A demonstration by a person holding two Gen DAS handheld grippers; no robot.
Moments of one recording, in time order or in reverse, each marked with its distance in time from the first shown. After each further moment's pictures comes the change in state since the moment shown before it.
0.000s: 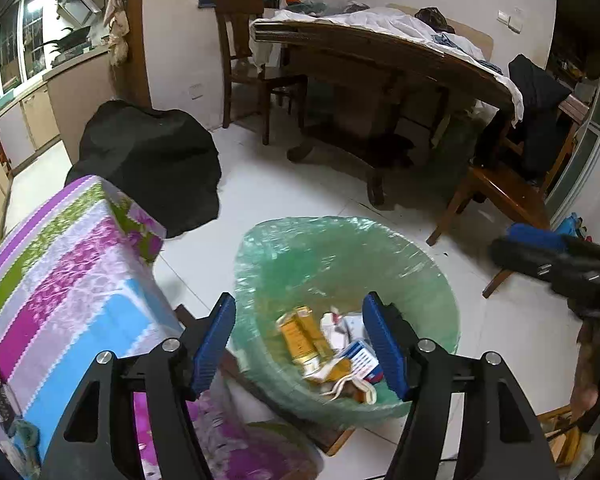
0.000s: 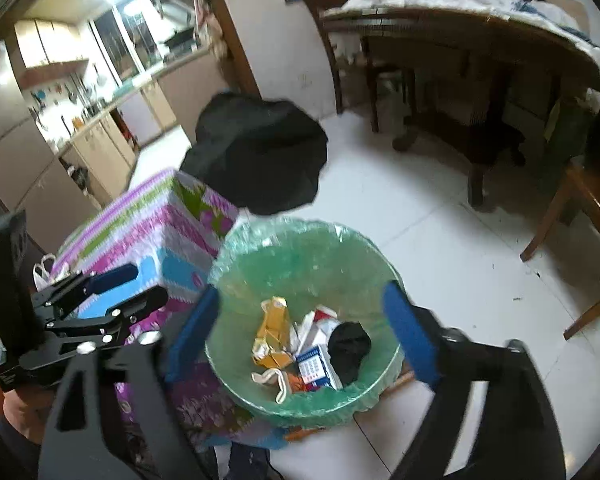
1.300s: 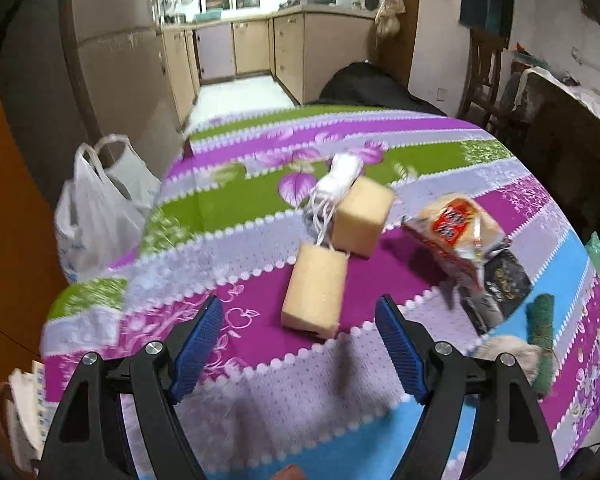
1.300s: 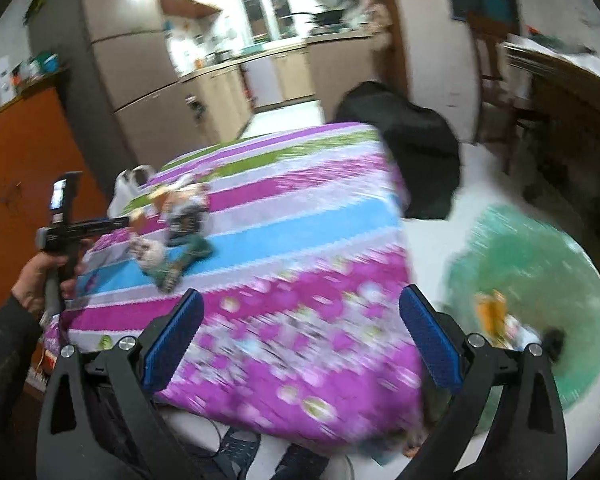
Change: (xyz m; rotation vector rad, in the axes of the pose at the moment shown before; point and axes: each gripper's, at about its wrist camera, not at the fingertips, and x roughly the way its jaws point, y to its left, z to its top) left arm -0.182 0.443 -0.237 -0.467 0.000 0.483; right arm 0.042 0.254 -0.097 -0.376 0.017 0.320
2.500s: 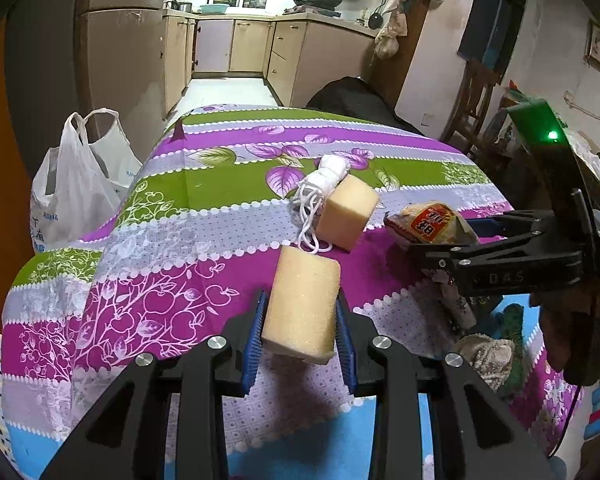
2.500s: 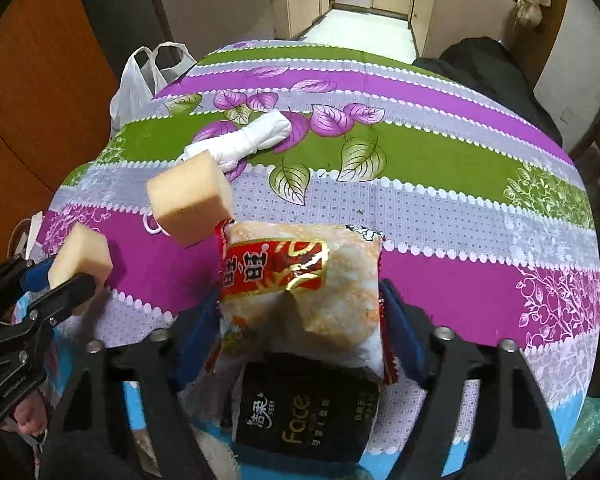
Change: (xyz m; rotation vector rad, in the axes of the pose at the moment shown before) left arm -0.011 0.009 -0.020 -0.109 -0.048 -0.115; right arm 0.278 0.171 0.110 -0.302 0.407 0.021
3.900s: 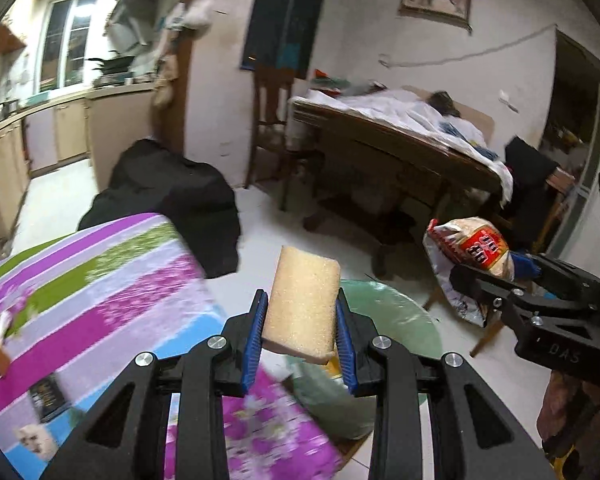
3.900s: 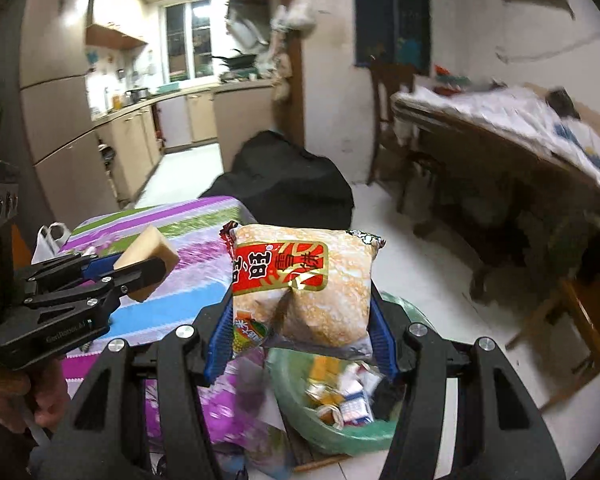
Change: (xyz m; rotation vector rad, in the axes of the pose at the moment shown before) left arm -0.104 -0.453 -0.002 0.412 -0.114 -0.470; right arm -0.340 -0.228 -0.290 0.466 -0.474 -0.406
